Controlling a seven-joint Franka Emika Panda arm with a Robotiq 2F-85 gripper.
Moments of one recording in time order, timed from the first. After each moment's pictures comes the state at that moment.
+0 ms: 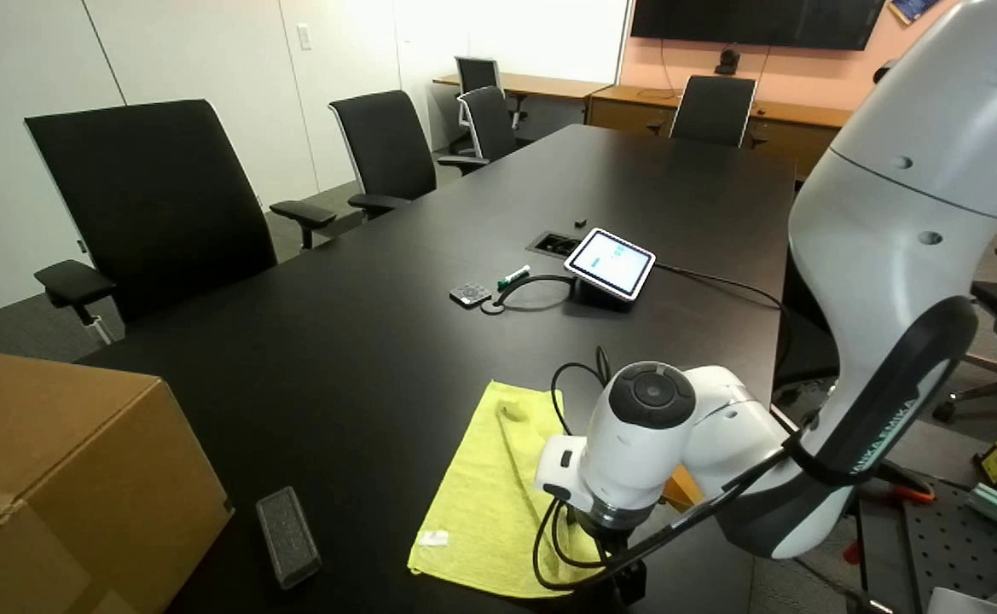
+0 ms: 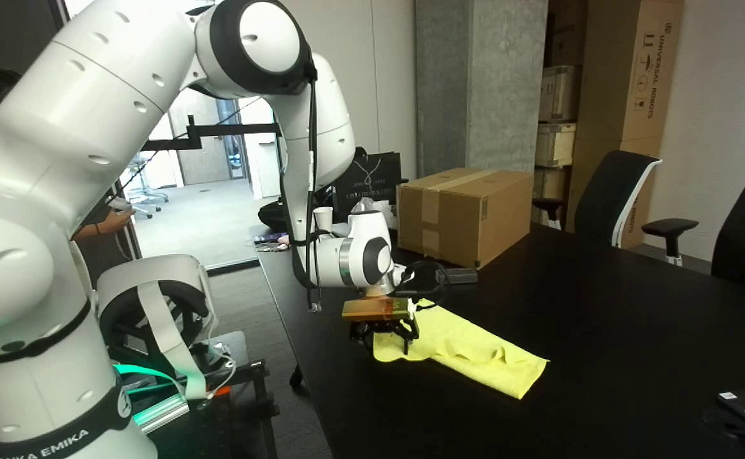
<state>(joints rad) 0.31 0.72 0.01 -2.17 -0.58 2.91 -0.13</state>
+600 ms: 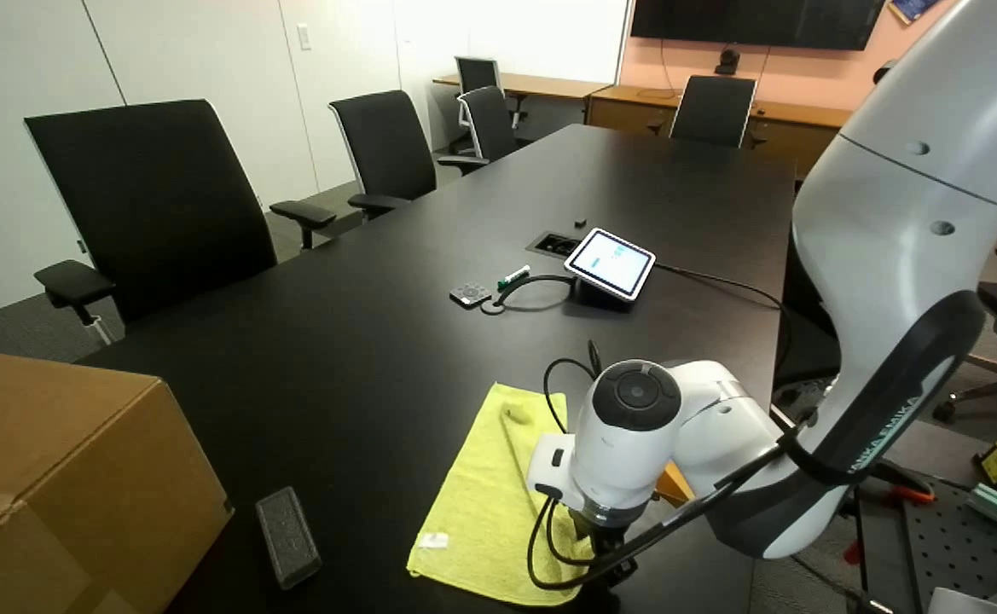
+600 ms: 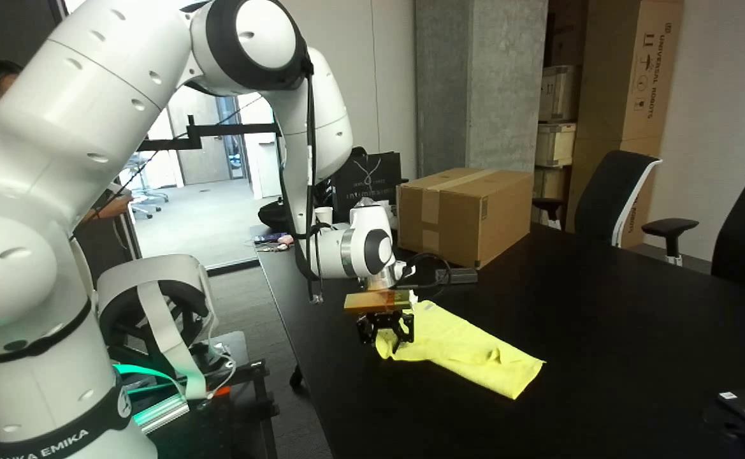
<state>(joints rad) 0.33 0.70 0.01 -2.15 -0.57 2.81 -0.14</state>
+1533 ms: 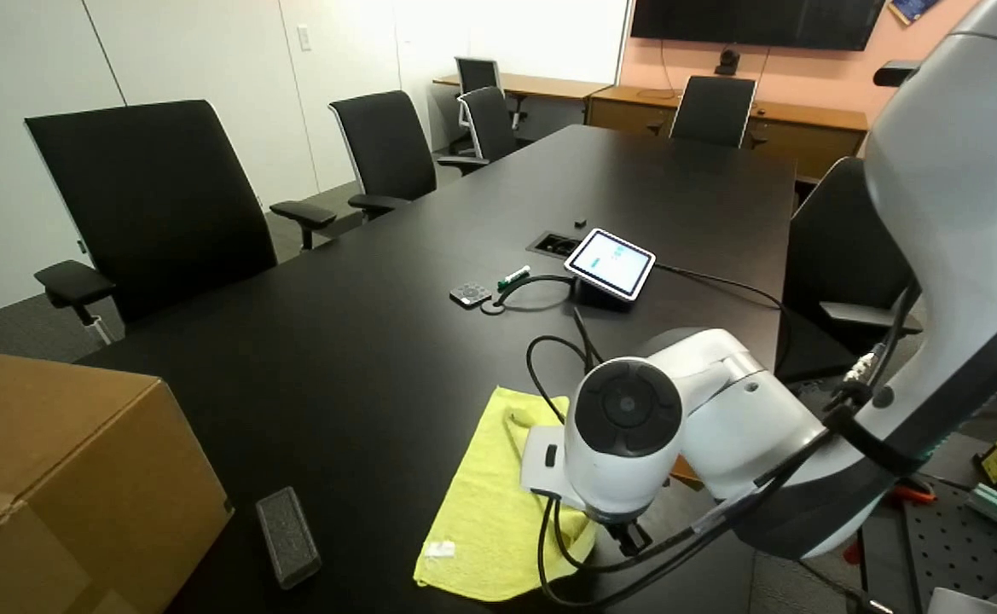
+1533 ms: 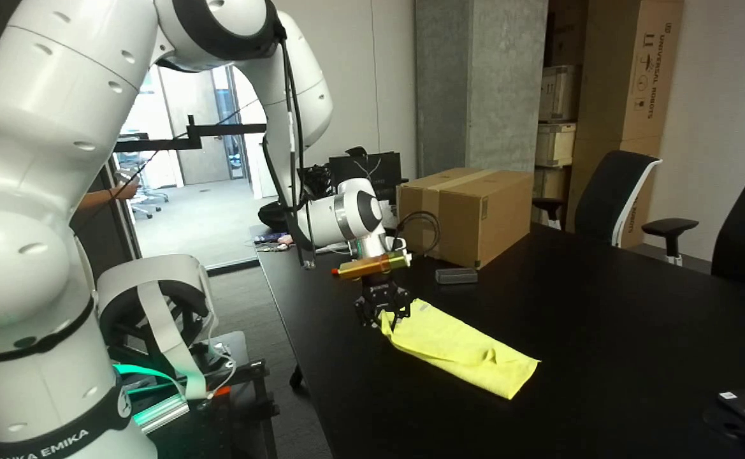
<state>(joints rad) 0.41 0.57 0.01 -2.14 -0.68 2.50 -0.10</state>
